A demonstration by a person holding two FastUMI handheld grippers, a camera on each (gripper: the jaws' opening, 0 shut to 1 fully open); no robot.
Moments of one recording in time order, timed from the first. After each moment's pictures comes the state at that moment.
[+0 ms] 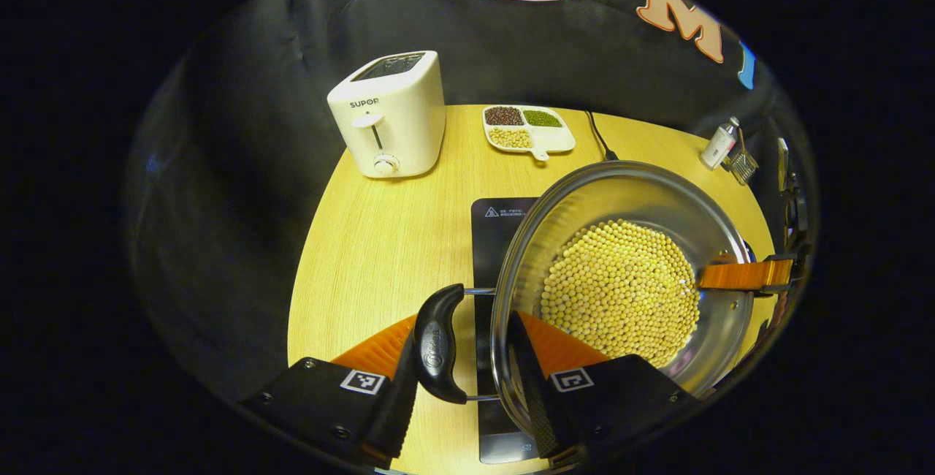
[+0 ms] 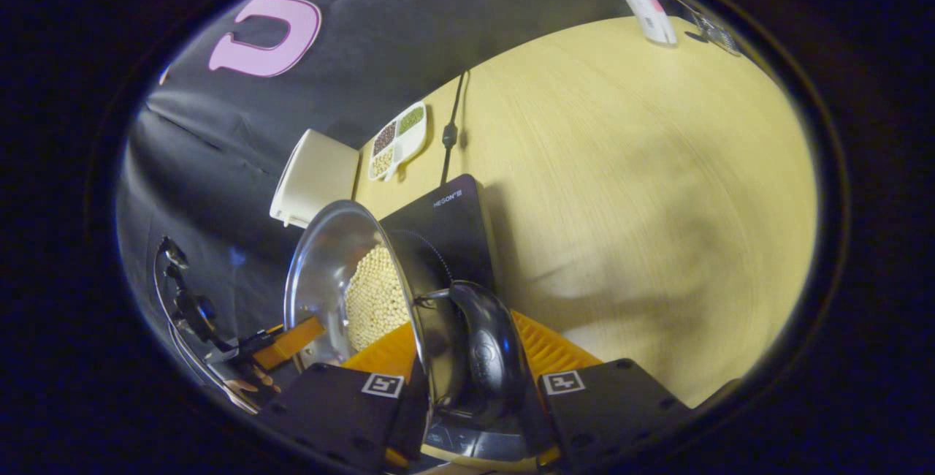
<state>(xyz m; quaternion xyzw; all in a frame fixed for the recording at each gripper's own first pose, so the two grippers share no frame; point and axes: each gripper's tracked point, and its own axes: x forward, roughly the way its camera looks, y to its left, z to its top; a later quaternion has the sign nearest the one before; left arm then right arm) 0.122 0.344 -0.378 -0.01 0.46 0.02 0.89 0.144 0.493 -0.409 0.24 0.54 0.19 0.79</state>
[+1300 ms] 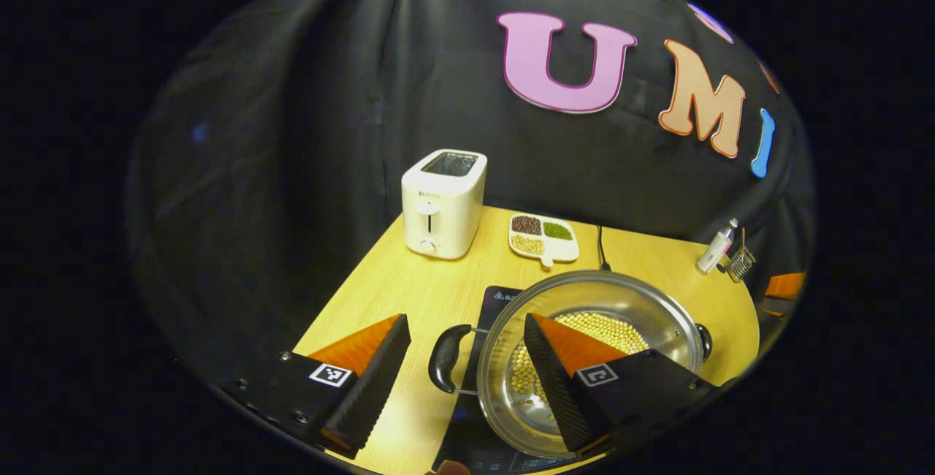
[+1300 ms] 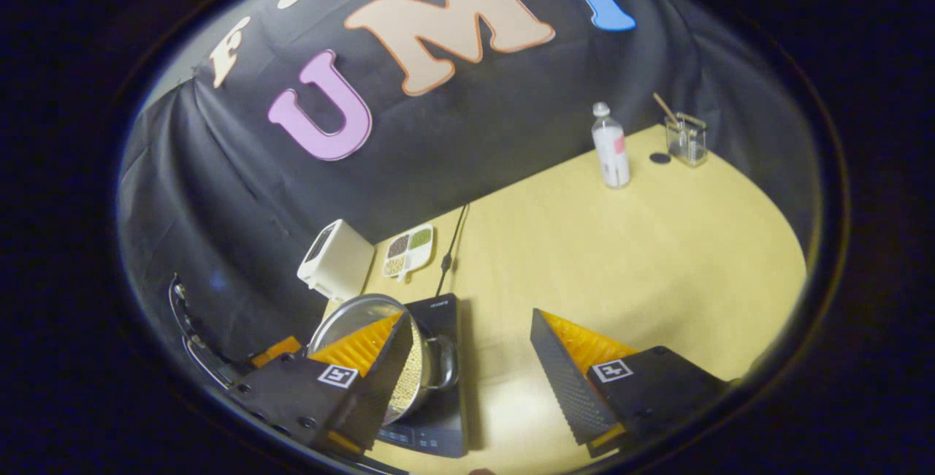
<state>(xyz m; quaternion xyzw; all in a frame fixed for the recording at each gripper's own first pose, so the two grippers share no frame) 0.114 0.343 -0.269 -0.07 0.24 0.12 0.96 0.170 0.349 -0.258 0.20 0.31 0.16 0.92</state>
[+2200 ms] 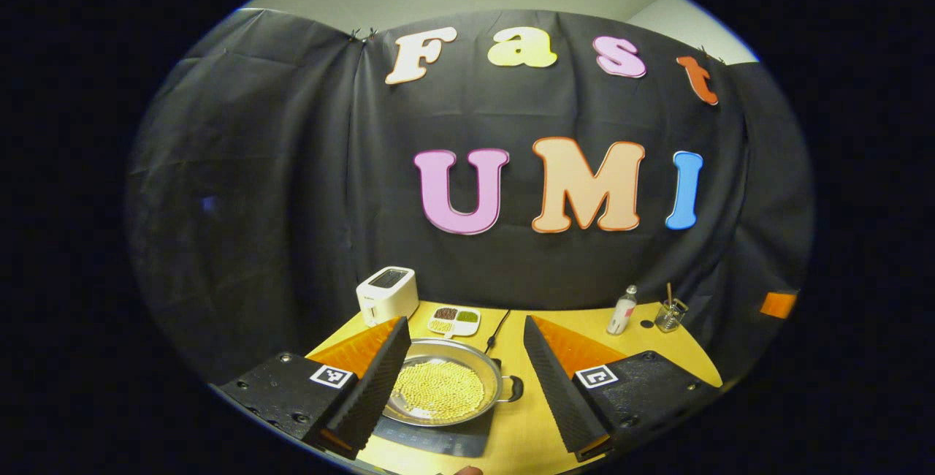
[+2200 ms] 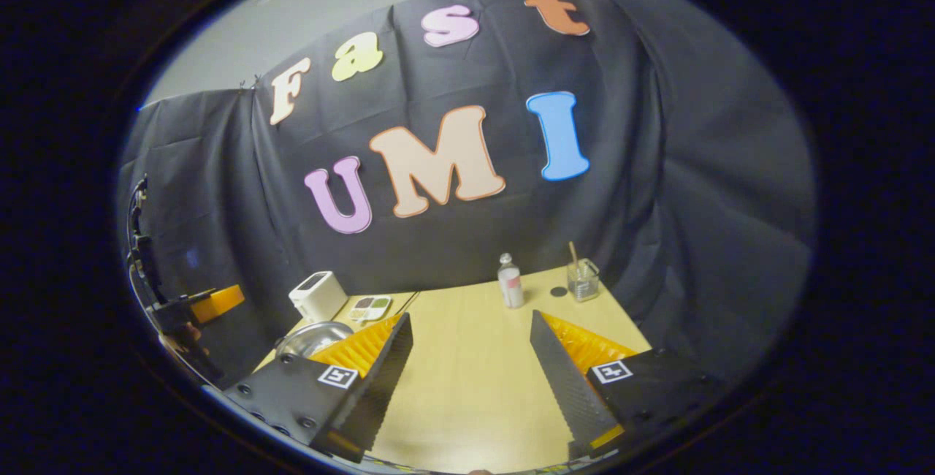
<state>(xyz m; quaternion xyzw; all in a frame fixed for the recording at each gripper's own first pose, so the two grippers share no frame) 0.024 0.082 -0.050 -0.01 0.05 0.11 0.99 0.069 0.077 -0.095 0.12 0.11 0.13 0.98</state>
